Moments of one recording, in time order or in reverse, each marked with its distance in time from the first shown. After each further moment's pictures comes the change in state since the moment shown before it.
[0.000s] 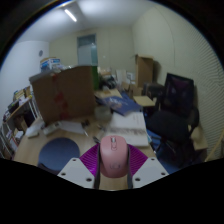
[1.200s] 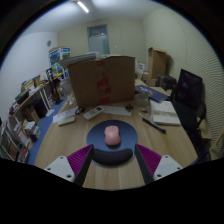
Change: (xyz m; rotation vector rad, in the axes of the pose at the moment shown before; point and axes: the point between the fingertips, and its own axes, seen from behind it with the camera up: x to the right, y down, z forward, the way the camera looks) arm -0.231 0.052 -0.094 -0.126 -0.066 -0.027
